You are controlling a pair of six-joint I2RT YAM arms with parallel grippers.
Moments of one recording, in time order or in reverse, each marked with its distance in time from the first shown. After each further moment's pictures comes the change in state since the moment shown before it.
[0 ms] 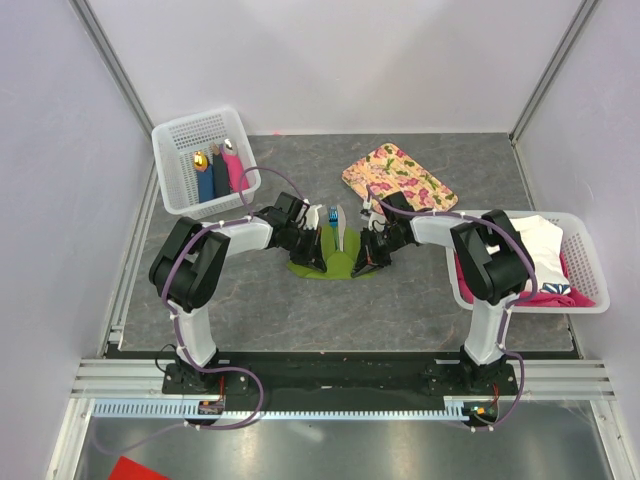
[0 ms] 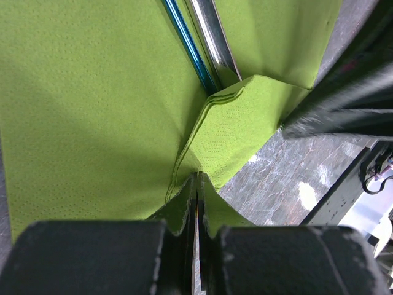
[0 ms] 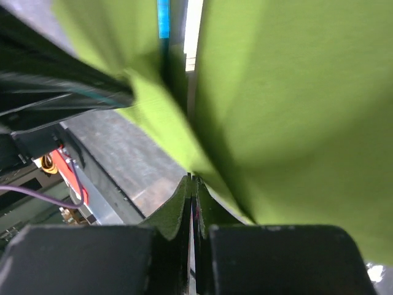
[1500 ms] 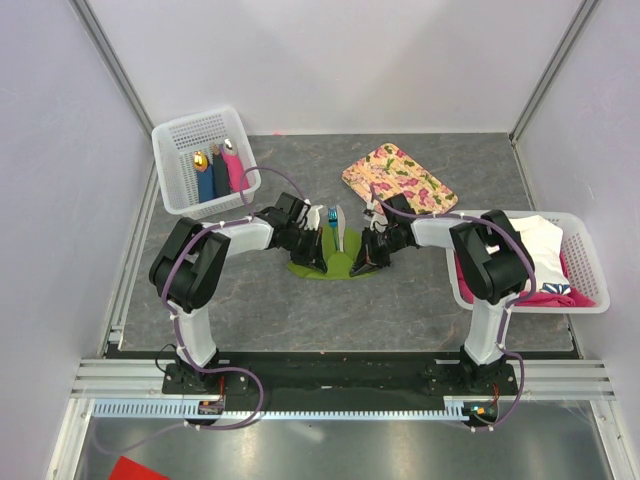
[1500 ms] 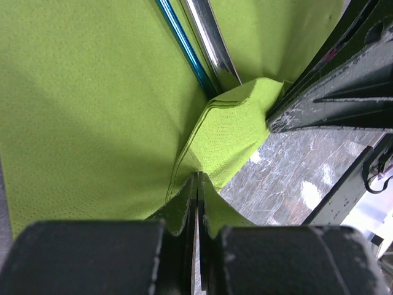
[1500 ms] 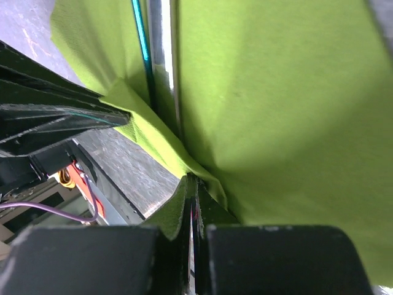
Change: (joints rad) left arm -0.007 -0.002 -0.001 0.000 -0.007 0.008; right arm -0.006 0.017 -0.035 0.087 0.012 0.104
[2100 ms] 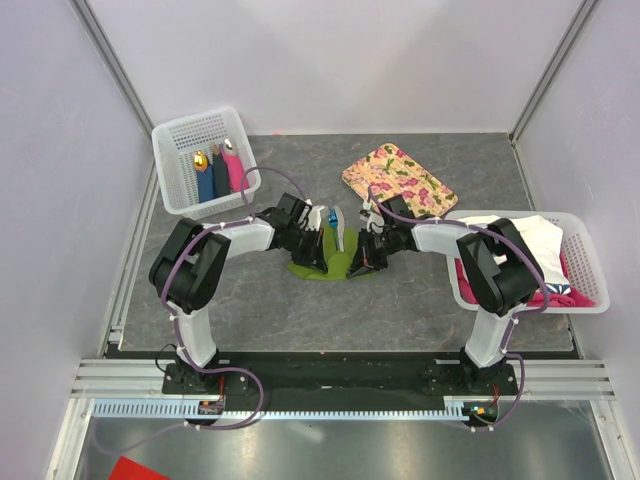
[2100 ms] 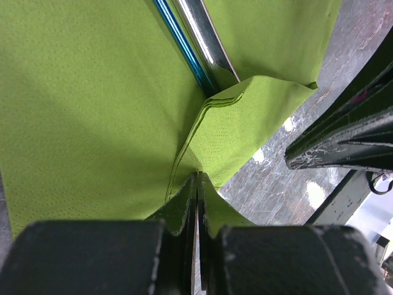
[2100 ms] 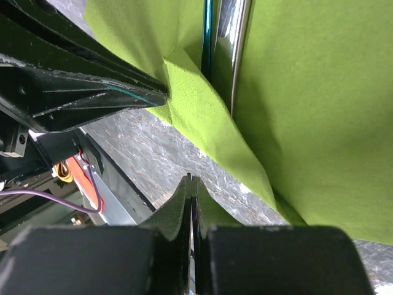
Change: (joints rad) left arm -0.012 -0.006 -0.002 0.002 -0.015 0.002; right arm 0.044 -0.096 -0.042 0.009 0.005 0.026
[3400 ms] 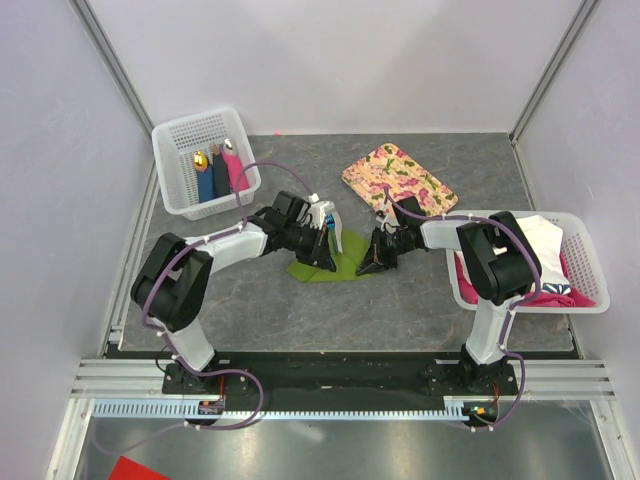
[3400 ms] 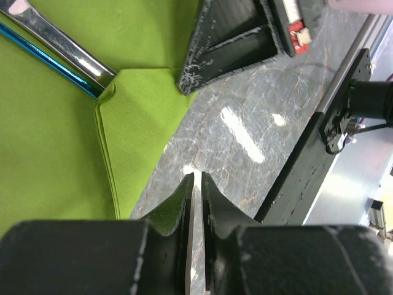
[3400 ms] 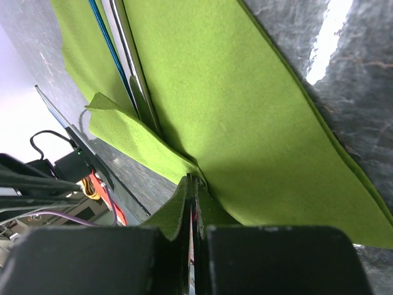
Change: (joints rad) left arm -0.035 -0.166 -0.051 0.032 0.142 0.046; right arm -0.107 0.072 -0.028 0.045 -0.023 0.050
